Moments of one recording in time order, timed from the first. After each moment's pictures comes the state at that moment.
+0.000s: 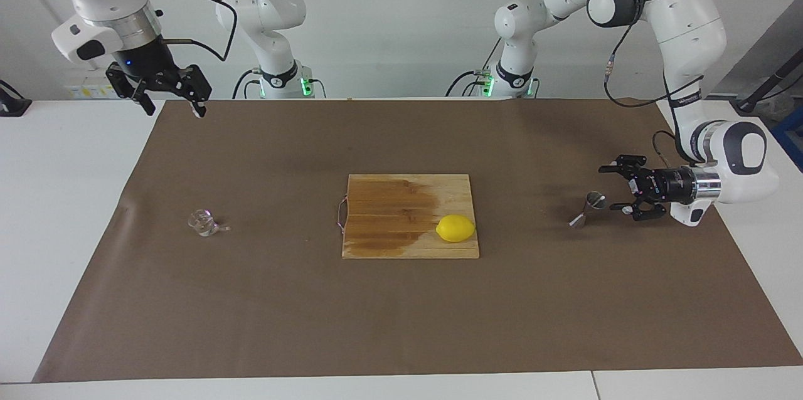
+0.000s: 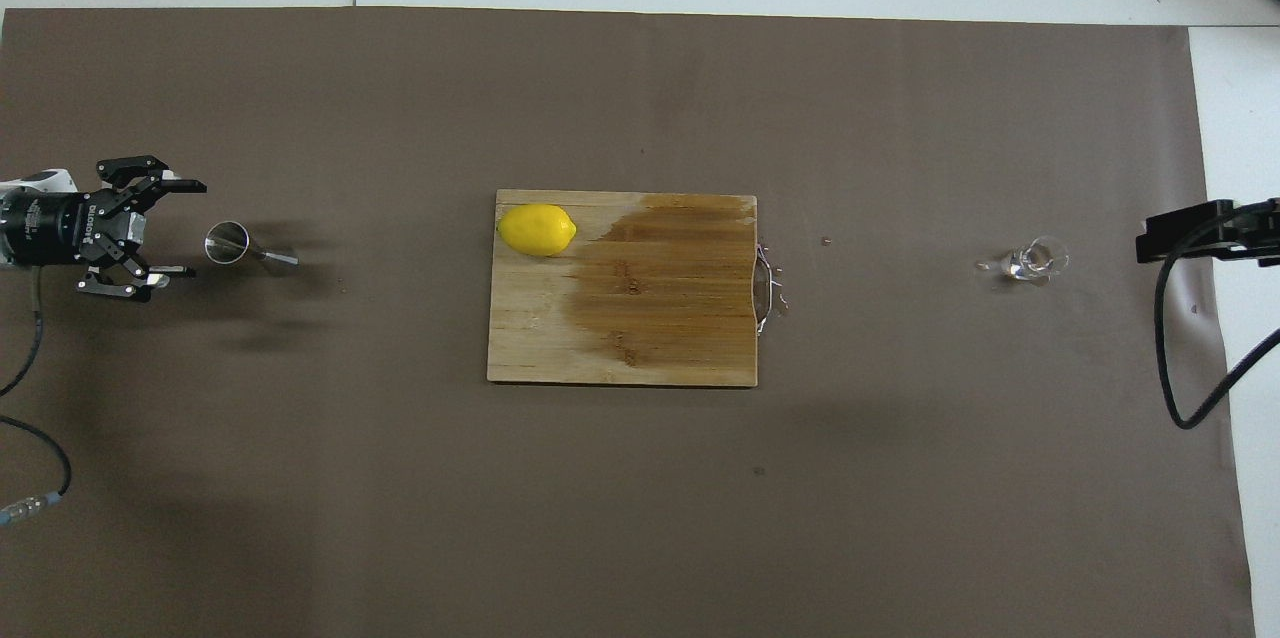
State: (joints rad) left arm 0.44 0.72 0.03 -1.51 -1.22 1.18 -0.88; right arm 0.13 -0.05 -0.16 -1.60 -0.03 1.57 0.02
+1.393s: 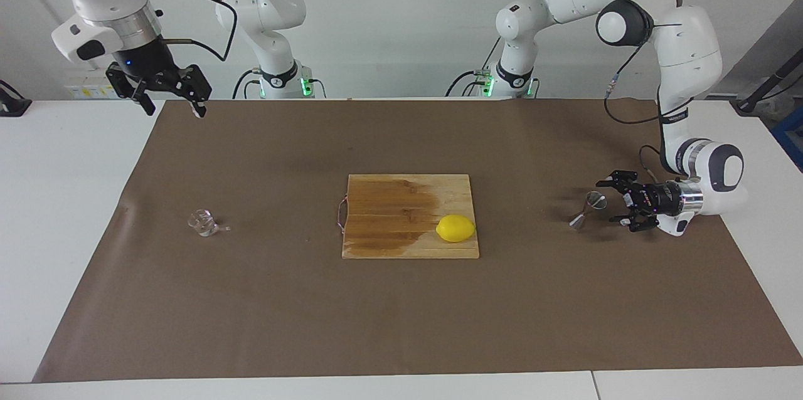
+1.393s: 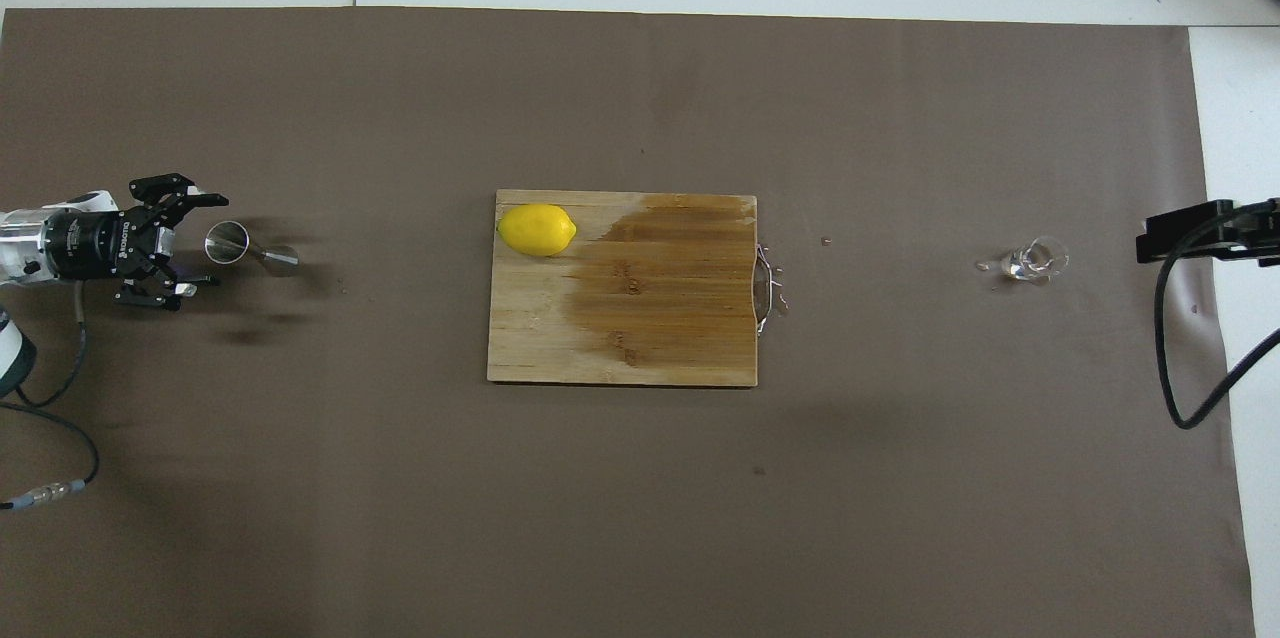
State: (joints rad) left arm 0.49 0.82 -0.03 -1.51 -1.24 1.18 -0.84; right arm 0.13 -0.05 -0.16 -1.60 -0.03 1.57 0.02
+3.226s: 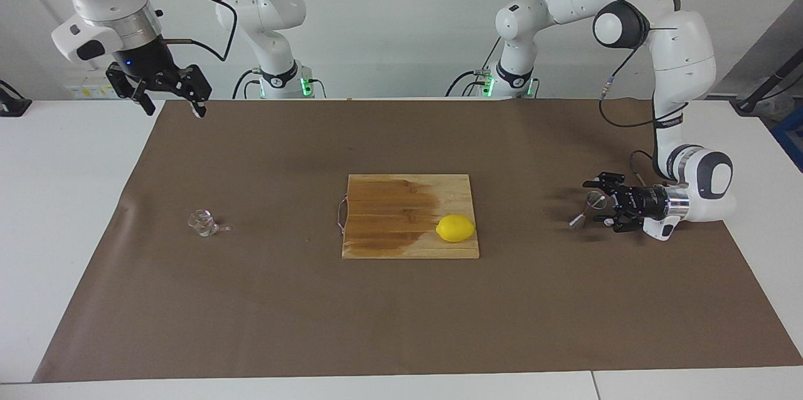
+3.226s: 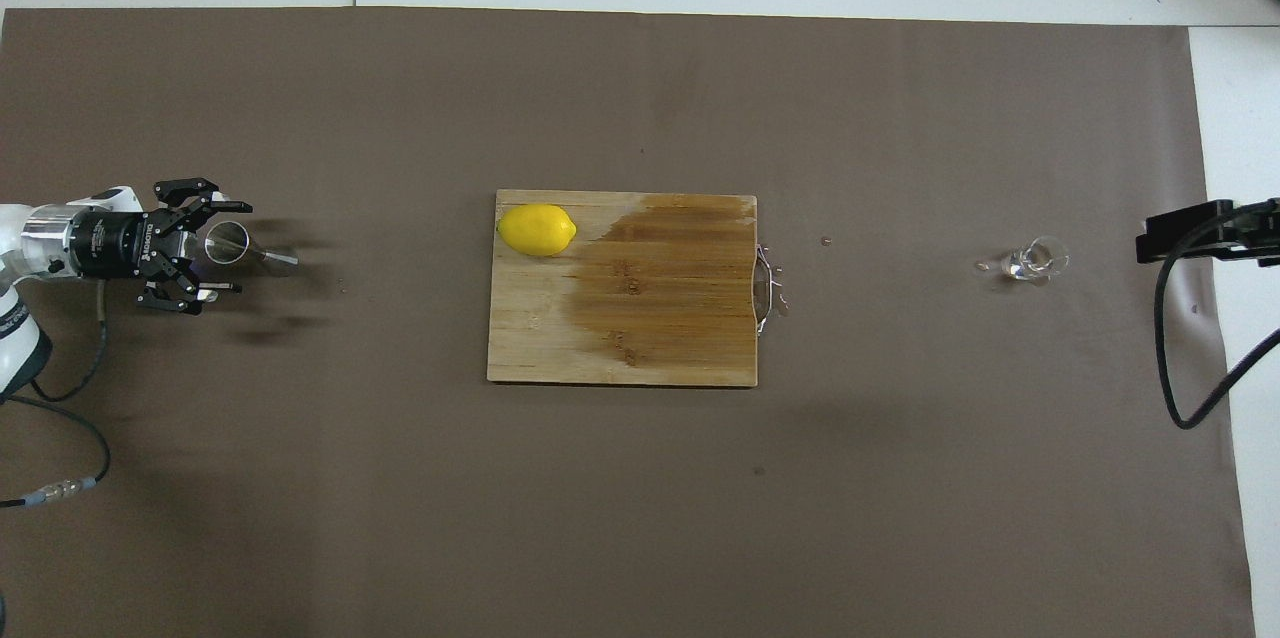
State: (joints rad) left arm 0.47 0.82 -0.05 -1.51 -1.20 1.18 -0.78; right arm 0.13 -0.05 -0.16 -1.60 -0.03 1.57 0.02
